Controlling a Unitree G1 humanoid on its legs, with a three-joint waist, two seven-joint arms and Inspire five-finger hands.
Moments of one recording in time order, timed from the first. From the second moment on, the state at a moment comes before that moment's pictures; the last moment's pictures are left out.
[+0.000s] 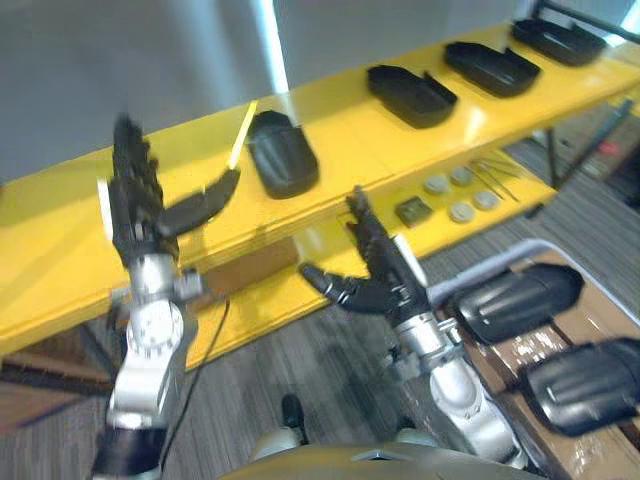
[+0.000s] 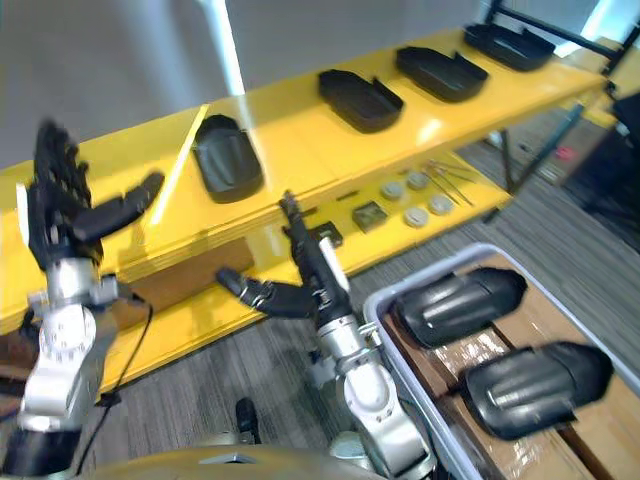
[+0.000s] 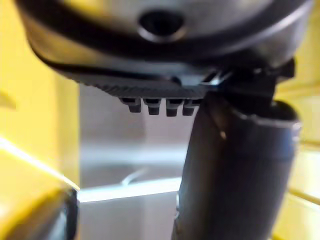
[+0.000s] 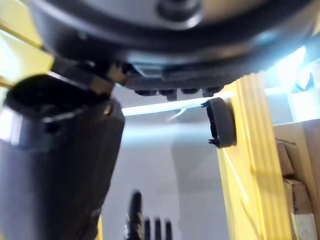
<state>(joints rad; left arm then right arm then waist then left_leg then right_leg) 0.23 0.28 0.05 -0.36 -0.26 -0.15 0.44 0.16 -0.28 0.42 -0.29 0.13 -0.23 -0.10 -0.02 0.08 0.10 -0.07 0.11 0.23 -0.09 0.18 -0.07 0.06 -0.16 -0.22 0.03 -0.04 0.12</state>
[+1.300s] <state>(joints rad) 0.43 0.11 -0.17 -0.24 -0.31 -0.15 0.17 -0.30 -0.15 0.29 0.20 0.08 -0.12 -0.20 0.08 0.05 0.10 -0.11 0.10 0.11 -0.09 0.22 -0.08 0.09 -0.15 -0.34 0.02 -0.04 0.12</state>
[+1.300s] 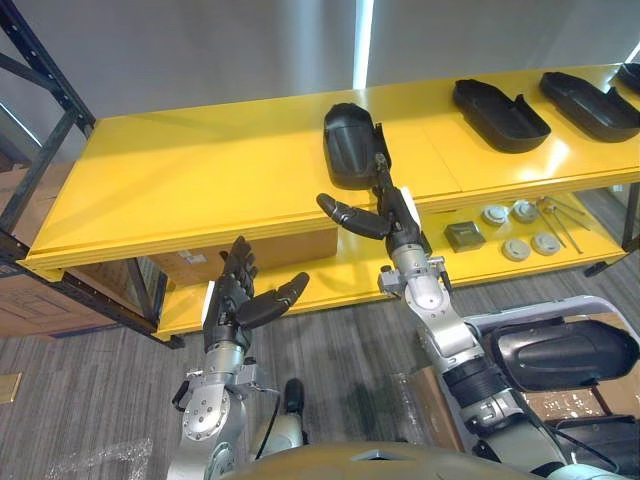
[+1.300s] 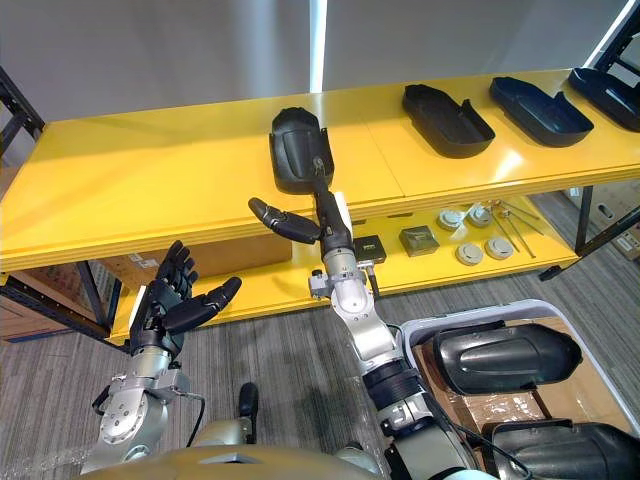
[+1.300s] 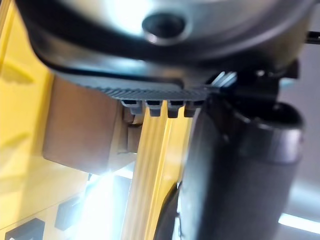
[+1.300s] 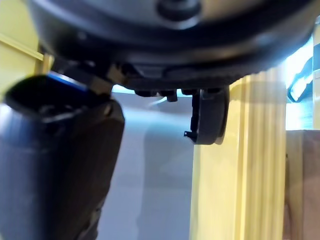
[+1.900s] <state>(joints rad) 0.43 0.11 -0.24 -0.24 -0.38 -0.12 0.19 -0.57 -0.15 0.24 0.44 0.09 -0.12 -0.23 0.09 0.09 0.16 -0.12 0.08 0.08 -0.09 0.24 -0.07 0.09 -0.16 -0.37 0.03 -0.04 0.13</state>
